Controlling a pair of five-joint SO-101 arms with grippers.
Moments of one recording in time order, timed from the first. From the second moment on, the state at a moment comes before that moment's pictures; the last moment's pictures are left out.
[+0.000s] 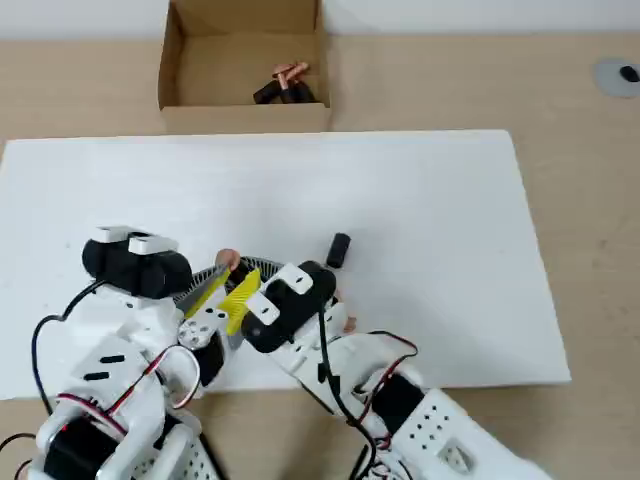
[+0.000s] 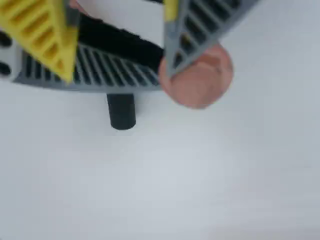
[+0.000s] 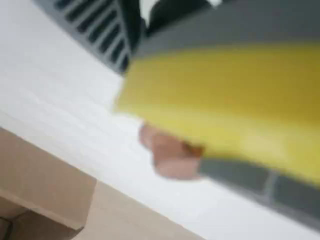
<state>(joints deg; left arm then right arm) 25.6 -104.4 64.8 67.9 6.1 -51.3 -80.8 97.5 2.3 -5.1</state>
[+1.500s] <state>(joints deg) 3.7 -104.3 95.6 27.6 8.6 -22.2 22.9 14.5 -15.4 -2.0</state>
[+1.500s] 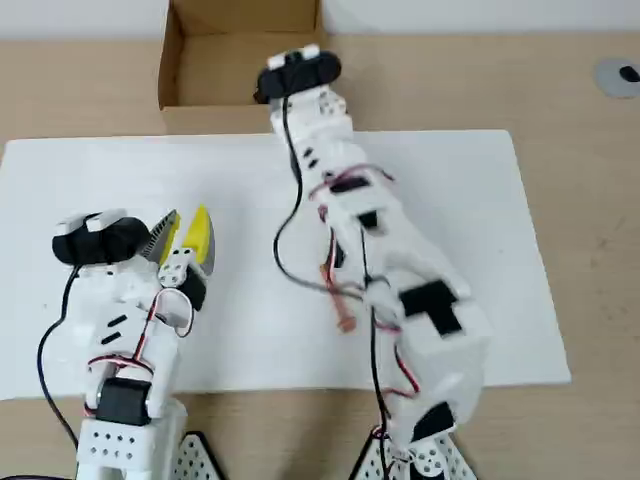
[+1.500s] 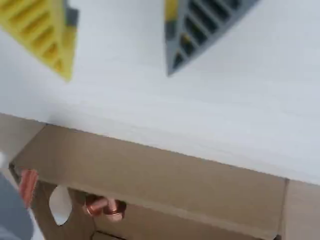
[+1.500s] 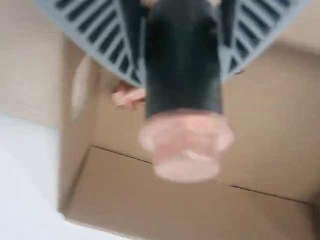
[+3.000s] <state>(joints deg) 8.5 -101.2 96.2 29.0 6.3 -21.0 65.5 -92.2 73.8 2.0</state>
